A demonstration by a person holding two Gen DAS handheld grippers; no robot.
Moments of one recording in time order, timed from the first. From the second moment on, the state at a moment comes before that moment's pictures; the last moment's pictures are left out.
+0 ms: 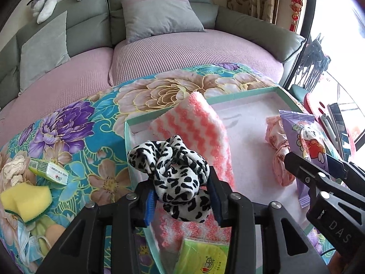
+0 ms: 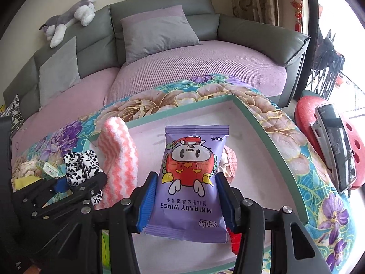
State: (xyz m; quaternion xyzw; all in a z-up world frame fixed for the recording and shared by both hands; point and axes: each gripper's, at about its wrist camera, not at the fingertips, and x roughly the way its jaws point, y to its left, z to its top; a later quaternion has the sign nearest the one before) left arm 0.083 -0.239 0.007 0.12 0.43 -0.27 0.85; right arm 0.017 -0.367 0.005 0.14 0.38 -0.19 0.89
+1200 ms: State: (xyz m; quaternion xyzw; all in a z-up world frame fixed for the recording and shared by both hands) left arm 0.113 -0.098 0.025 0.03 0.42 -0.07 0.90; right arm 0.016 -0.363 0.002 0.13 0.40 -0.22 0.88
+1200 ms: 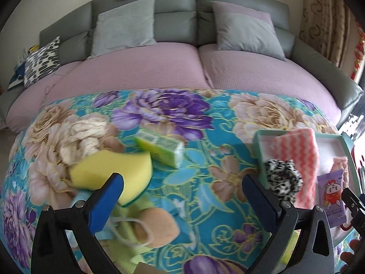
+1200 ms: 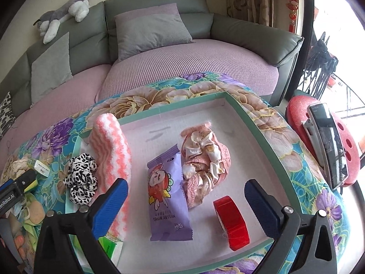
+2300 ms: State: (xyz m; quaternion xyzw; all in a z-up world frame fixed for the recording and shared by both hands) left arm 0.057 0.120 0.032 -0.11 0.41 0.10 0.90; right arm 0.060 -0.154 0.004 0.04 0.43 -0.02 0.90
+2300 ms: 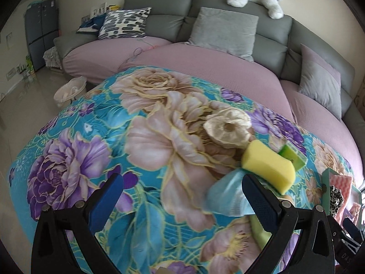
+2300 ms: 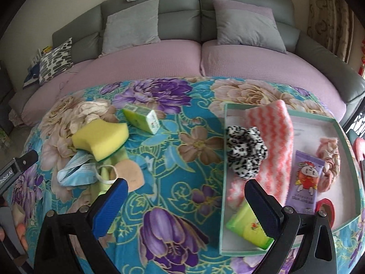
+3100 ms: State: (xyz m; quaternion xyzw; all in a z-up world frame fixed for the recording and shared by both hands) left arm 0.080 0.082 -0.003 -0.07 0.45 0.00 0.89; right arm 0.077 -0.119 -0.022 0.02 0.47 0.00 0.88
